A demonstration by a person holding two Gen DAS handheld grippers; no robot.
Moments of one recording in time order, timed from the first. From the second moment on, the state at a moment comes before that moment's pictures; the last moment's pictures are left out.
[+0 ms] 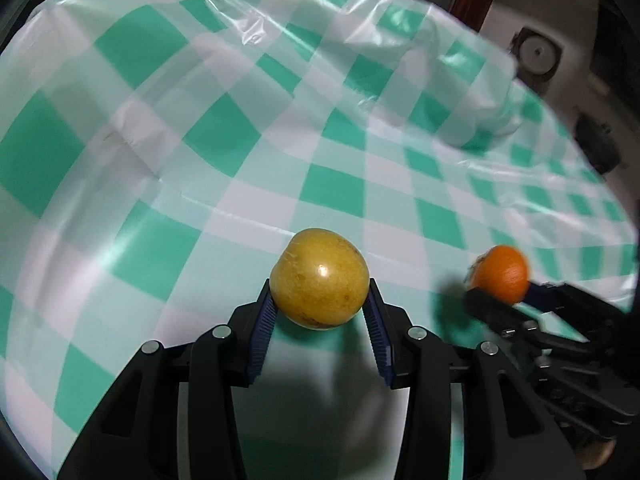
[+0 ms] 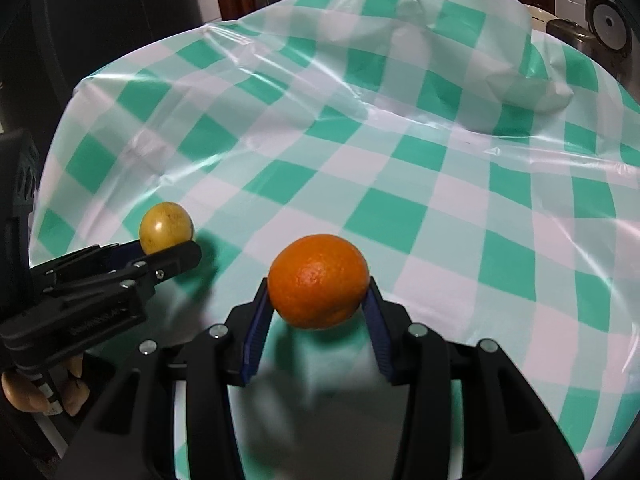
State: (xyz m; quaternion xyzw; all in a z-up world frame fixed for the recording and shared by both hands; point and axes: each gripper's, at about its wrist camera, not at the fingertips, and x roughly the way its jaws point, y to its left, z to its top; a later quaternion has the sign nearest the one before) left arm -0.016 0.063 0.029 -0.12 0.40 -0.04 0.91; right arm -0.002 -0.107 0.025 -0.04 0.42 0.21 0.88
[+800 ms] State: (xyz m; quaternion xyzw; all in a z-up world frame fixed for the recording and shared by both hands) left arm -0.177 0.153 0.109 0.00 0.33 0.05 0.94; right arm -0.130 0.008 0.095 -0.10 0.34 0.35 0.86
